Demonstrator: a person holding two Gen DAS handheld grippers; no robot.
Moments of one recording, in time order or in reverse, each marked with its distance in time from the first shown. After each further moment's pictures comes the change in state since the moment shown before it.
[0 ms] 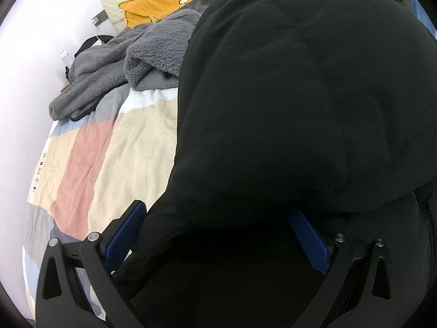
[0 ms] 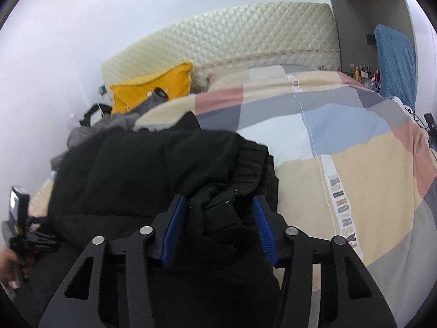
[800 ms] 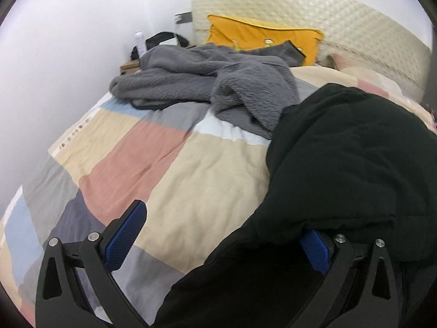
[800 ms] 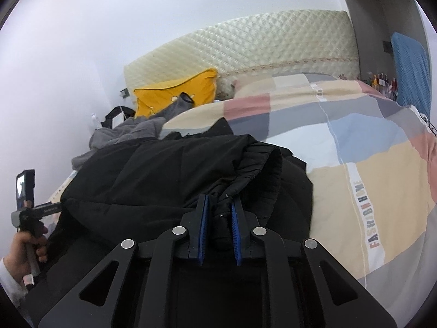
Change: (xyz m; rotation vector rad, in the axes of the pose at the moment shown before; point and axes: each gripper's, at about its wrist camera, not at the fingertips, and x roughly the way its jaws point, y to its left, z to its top) left arm -0.033 0.091 0.004 -0.423 -0.180 0.106; right arm -0.026 0.048 -0.002 -0.051 -0.065 0.110
